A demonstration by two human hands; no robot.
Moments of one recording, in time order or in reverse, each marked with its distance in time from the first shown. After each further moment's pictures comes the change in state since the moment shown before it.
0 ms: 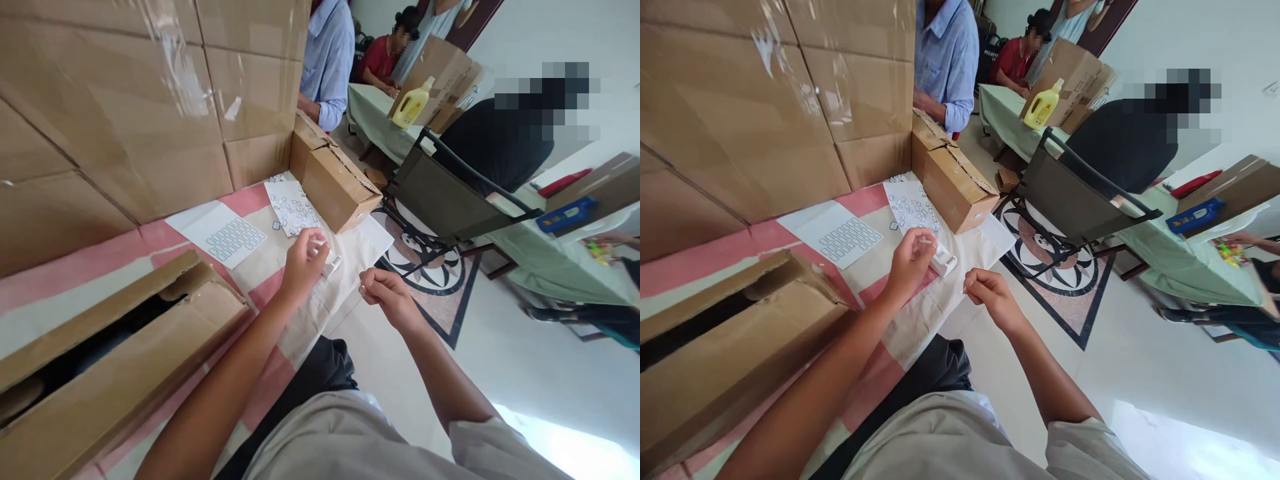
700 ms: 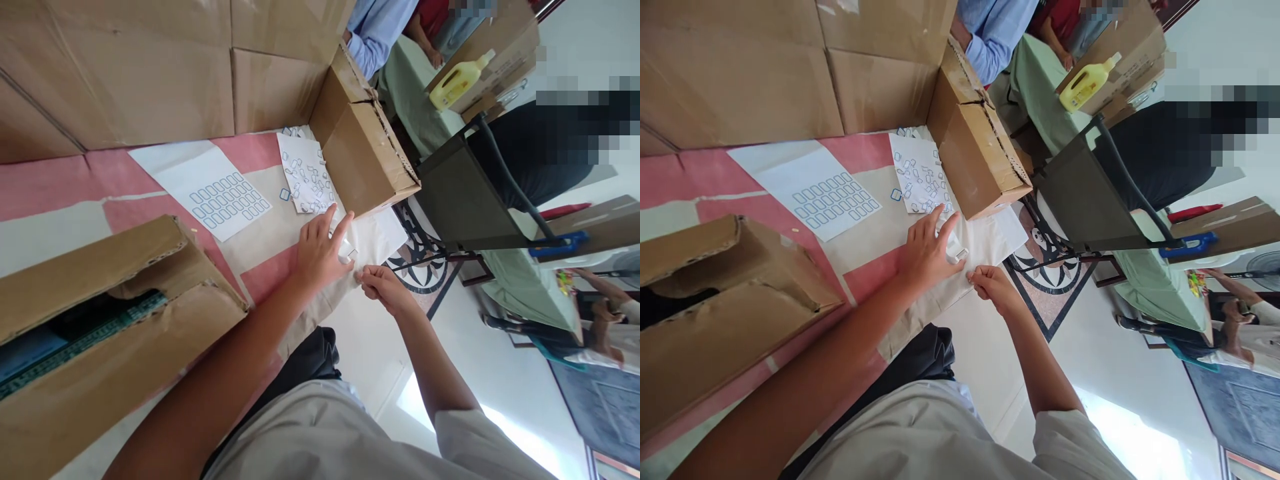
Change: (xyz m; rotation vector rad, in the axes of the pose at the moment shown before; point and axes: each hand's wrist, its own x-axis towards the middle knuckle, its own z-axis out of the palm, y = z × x) left_hand 0.005 -0.049 0.015 0.925 0.015 0.308; right_hand 0.050 0.049 -0.034 -0.105 0.062 0.573
